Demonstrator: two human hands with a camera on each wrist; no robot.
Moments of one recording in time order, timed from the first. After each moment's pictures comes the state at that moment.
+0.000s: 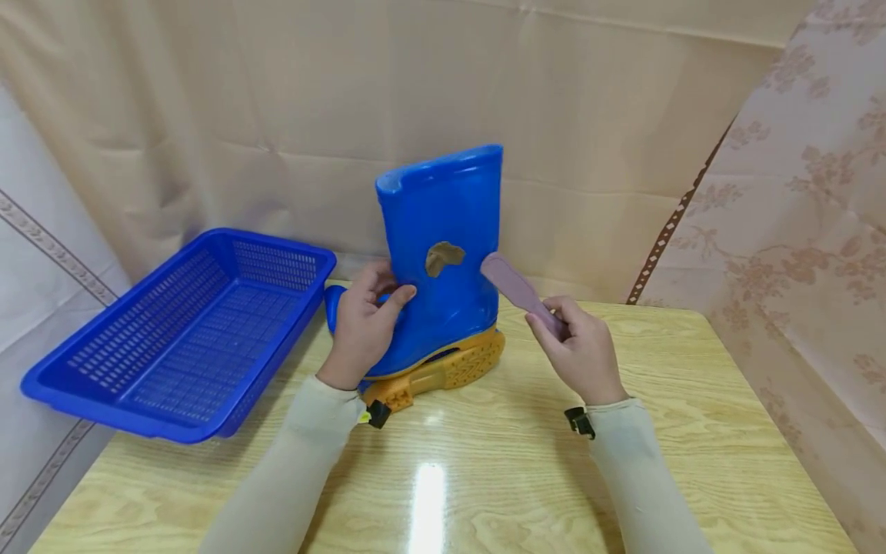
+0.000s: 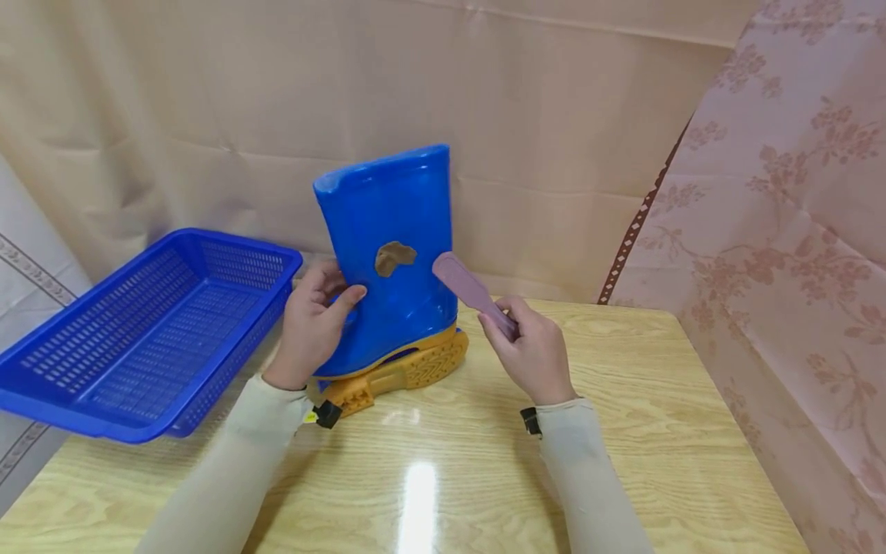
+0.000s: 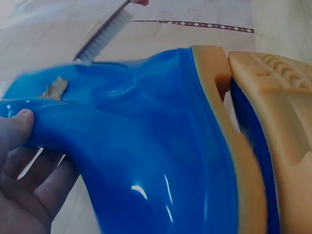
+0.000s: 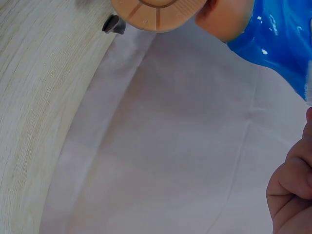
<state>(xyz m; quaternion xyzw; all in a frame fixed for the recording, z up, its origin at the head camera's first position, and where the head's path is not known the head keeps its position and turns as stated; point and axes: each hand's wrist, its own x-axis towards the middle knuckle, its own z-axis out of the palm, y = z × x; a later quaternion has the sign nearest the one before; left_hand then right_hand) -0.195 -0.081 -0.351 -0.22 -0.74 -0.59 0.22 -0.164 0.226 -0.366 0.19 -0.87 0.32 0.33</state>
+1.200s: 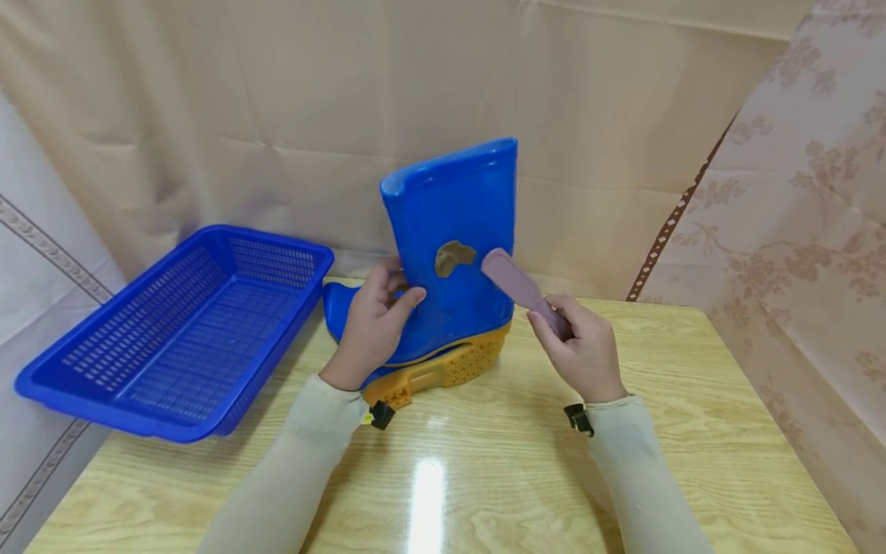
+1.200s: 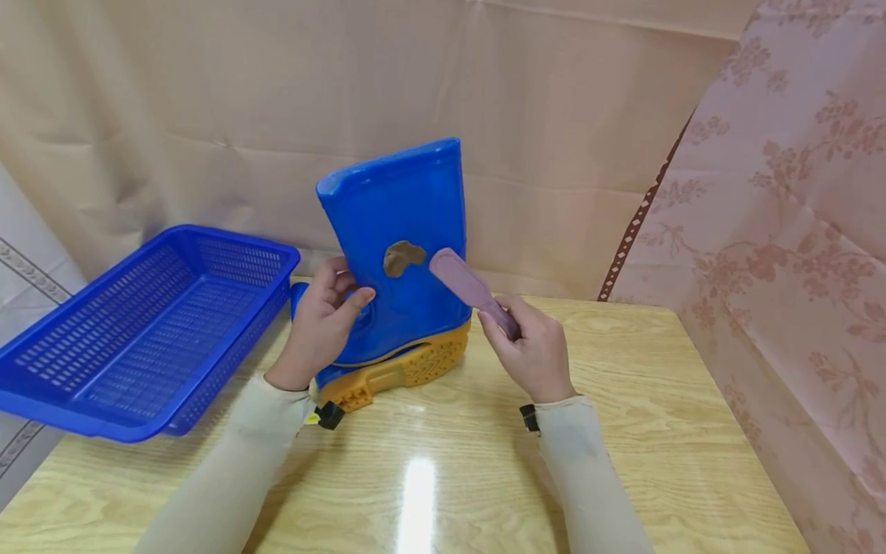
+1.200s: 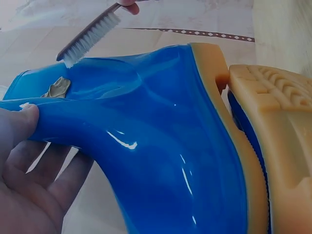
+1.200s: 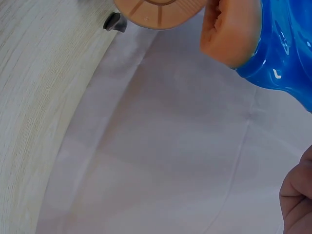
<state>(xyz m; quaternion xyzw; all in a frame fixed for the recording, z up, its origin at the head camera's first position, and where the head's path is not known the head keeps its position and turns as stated) -0.192 -0.073 -0.349 -0.25 -0.73 -0.63 0.12 -0.164 0.226 -0.367 0.23 -0.83 0.34 0.37</state>
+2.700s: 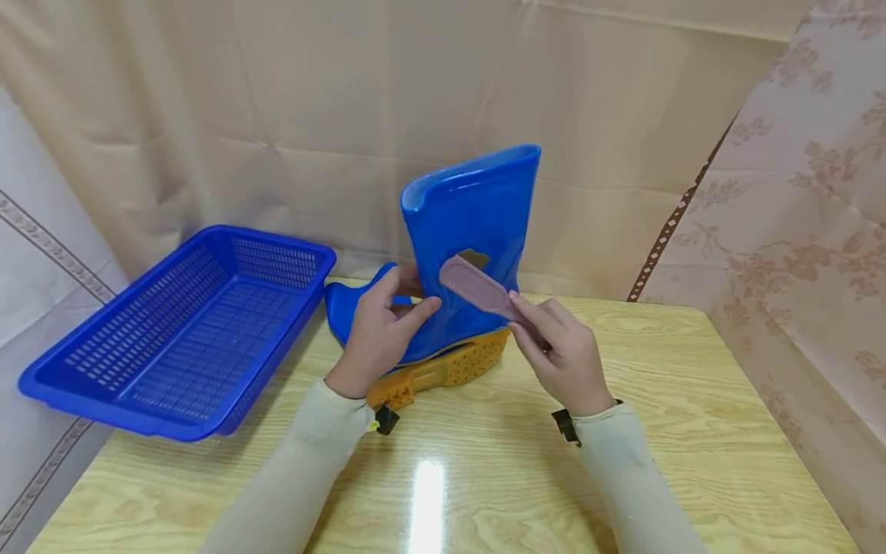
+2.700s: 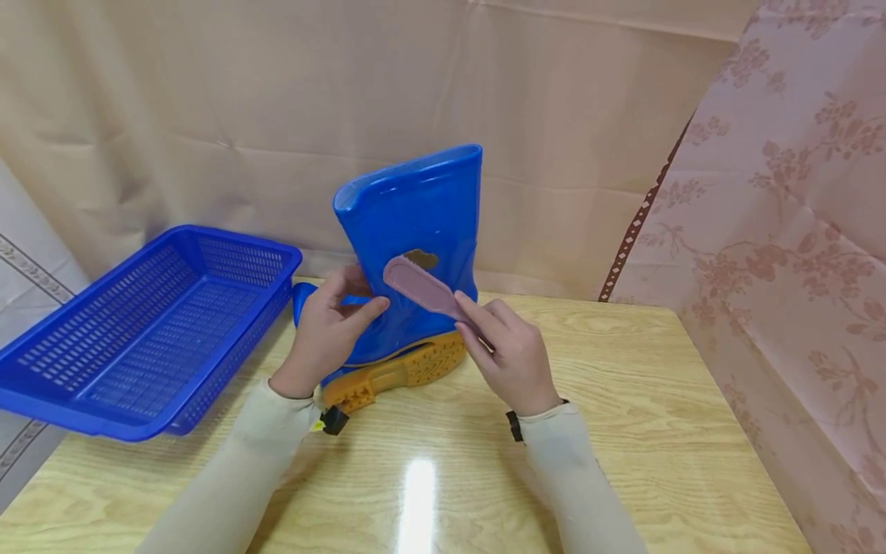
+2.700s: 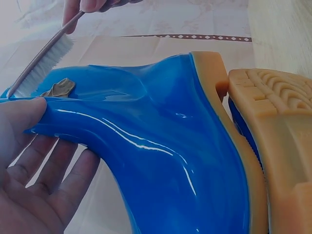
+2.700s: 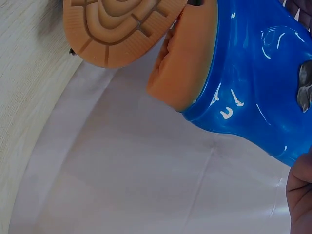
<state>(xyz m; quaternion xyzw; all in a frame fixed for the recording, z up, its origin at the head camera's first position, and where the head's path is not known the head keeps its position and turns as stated) -0.183 -0.069 -0.345 -0.25 -0.75 -0.60 0.15 -0.151 0.197 -0.357 0.33 -0.80 0.31 0.39</state>
